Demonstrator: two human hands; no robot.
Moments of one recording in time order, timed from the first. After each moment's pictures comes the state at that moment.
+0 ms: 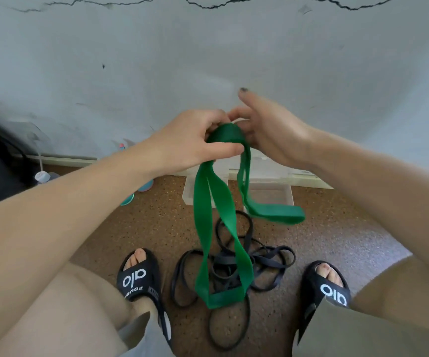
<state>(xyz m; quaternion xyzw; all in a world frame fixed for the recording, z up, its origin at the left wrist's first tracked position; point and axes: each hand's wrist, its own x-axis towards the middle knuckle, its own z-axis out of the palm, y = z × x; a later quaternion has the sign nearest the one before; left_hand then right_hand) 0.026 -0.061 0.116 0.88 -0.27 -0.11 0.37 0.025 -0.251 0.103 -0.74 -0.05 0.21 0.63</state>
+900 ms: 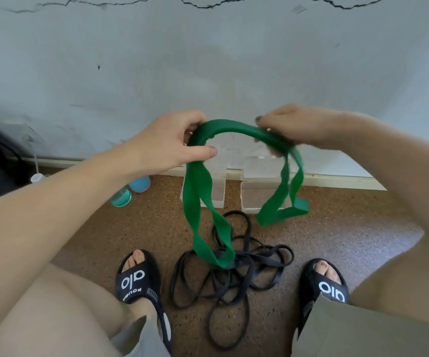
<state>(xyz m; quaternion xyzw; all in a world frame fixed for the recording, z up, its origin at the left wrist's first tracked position) 0.025 -0.038 0.114 0.90 -0.26 -0.11 0.34 0.035 -0.298 0.112 -0.90 0.00 0.22 0.38</state>
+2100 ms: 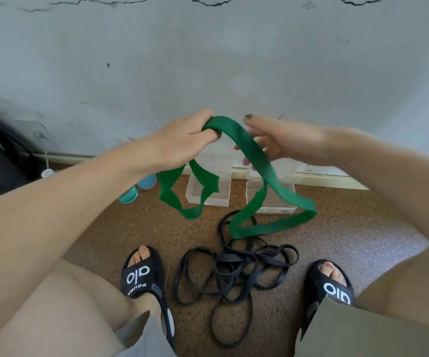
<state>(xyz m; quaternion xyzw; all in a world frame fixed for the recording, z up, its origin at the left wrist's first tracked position) 0.027 -0.050 0.109 0.91 -0.20 -0.15 0.33 0.016 -0.273 0.102 -0.85 -0.07 0.28 0.43</state>
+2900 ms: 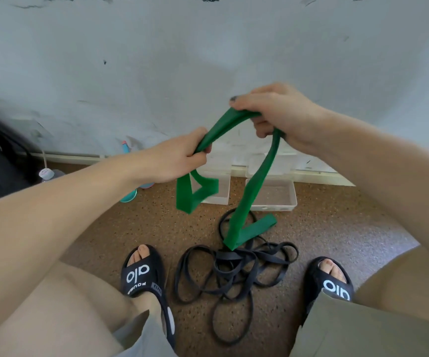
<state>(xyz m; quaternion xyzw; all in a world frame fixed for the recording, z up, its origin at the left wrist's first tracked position) 0.032 -0.031 0.079 0.92 -0.25 -0.19 0.25 0.029 -0.253 0.117 -0.80 -0.03 0.11 0.59</state>
